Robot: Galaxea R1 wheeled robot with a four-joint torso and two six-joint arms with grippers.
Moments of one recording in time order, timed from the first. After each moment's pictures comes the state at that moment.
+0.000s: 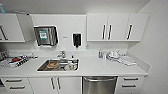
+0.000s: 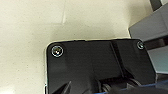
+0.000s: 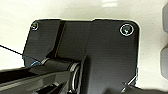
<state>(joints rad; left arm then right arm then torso) 1.41 2.87 -2.53 0.01 -0.05 0.02 -1.46 2.93 -2.59 -0.12 -0.05 0.01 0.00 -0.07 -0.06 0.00</state>
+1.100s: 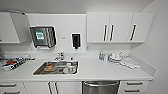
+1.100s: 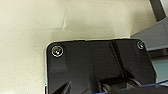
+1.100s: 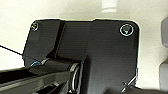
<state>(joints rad) 1.41 2.87 -2.53 0.01 -0.05 0.02 -1.46 2.93 -2.59 -0.12 -0.05 0.01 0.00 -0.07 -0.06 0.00</state>
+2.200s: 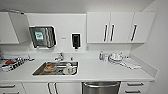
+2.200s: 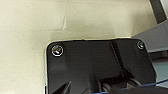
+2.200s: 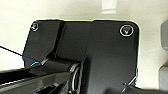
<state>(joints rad) 1.41 2.87 -2.53 0.01 -0.05 0.02 -1.46 2.93 -2.59 -0.12 -0.05 0.01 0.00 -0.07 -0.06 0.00</state>
